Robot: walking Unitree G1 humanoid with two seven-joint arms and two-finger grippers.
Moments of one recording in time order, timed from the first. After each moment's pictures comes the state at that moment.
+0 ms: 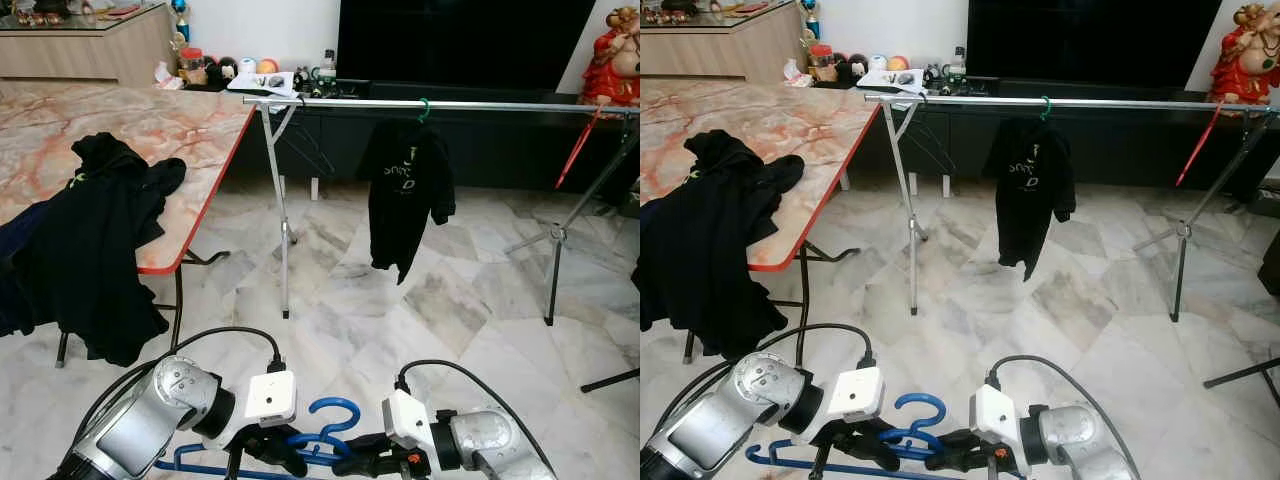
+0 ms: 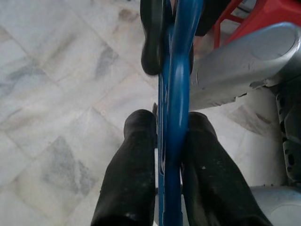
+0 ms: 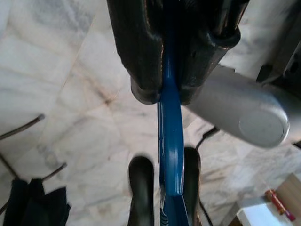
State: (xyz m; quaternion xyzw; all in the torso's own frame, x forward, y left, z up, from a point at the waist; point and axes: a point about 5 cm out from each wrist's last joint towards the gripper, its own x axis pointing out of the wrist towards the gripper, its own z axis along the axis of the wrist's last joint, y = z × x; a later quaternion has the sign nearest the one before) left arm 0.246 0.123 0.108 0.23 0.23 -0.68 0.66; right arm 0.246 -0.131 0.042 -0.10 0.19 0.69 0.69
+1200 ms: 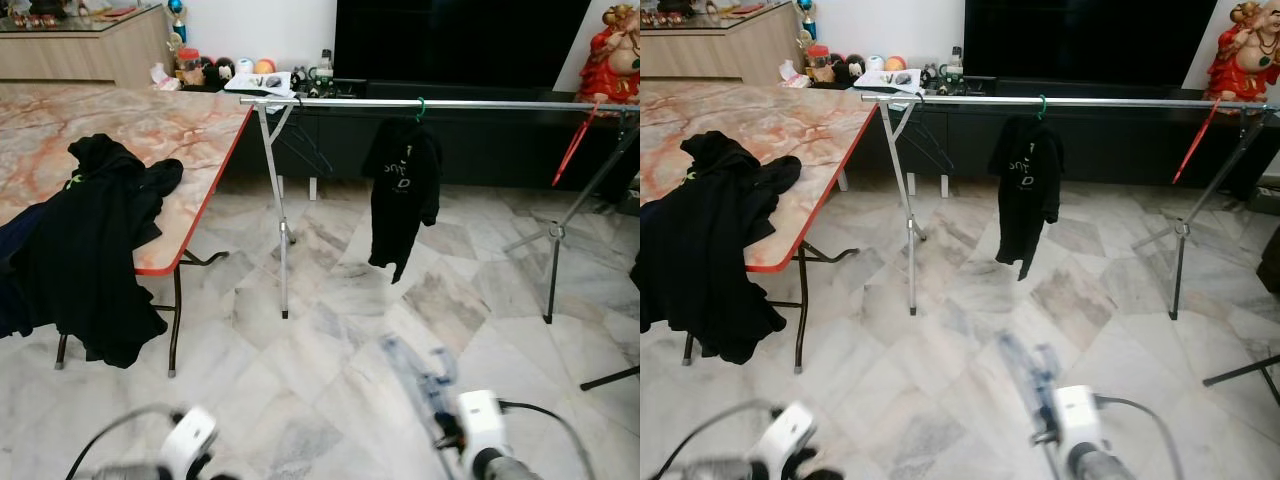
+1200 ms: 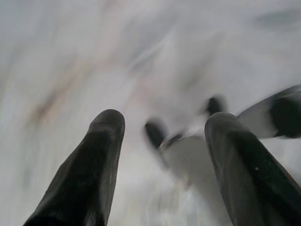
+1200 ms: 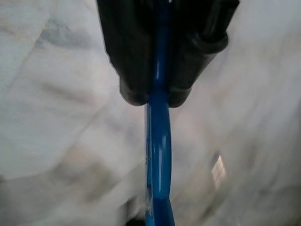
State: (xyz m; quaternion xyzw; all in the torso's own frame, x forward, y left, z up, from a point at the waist) left arm 0.197 0.234 -0.045 0.06 0.45 -0.16 0.88; right arm 0.254 -0.223 -0.018 0.04 0.26 -0.03 0.96
